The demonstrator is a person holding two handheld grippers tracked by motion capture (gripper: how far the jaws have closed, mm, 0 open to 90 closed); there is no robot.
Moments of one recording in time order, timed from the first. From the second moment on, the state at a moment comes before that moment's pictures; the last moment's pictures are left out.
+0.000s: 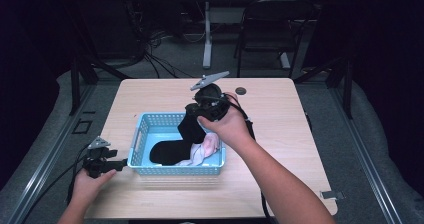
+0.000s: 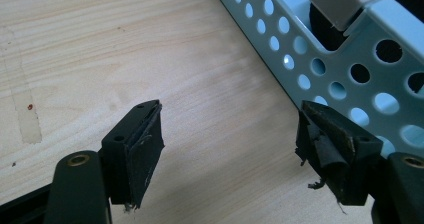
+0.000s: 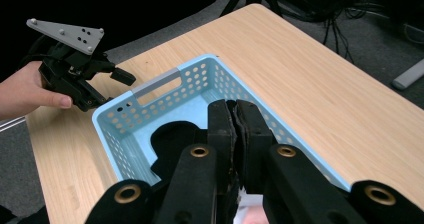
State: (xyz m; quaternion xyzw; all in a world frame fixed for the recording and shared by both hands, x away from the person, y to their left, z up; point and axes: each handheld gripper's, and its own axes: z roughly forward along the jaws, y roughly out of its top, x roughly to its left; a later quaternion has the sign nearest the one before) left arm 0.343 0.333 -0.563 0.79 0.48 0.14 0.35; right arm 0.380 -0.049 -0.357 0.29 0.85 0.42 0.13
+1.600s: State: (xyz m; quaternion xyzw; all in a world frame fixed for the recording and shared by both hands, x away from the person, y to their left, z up) left arm 0.343 0.331 -0.565 0.79 0.48 0.14 0.34; right arm 0.357 -0.205 -0.437 0.44 0.80 0.36 0.17
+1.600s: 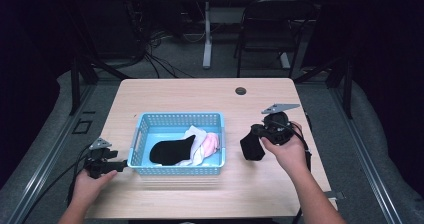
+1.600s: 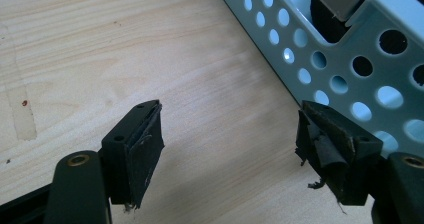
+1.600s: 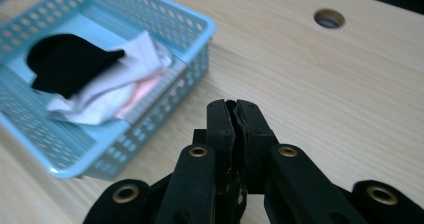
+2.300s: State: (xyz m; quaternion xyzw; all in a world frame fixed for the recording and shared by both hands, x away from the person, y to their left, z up) left arm 0.344 0.330 -0.566 0.79 0.48 0.14 0.34; right arm 0.369 -0.274 -0.484 0.55 0.75 0.32 0.17
